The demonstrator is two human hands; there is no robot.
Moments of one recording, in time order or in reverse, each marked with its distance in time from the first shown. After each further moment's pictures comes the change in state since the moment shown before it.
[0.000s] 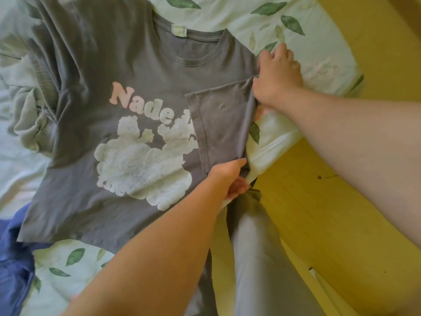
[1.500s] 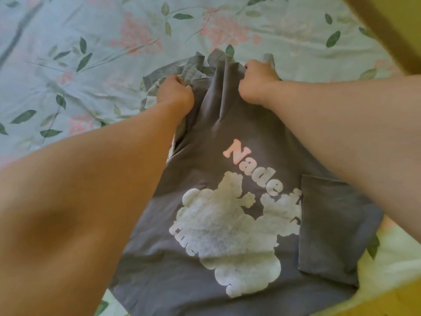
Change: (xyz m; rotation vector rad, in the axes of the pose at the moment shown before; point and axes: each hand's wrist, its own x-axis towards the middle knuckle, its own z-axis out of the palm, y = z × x) left_hand -0.019 0.156 -0.424 -0.029 0.961 0.862; right_hand 0.106 -0.364 -0.039 0.138 0.061 -0.256
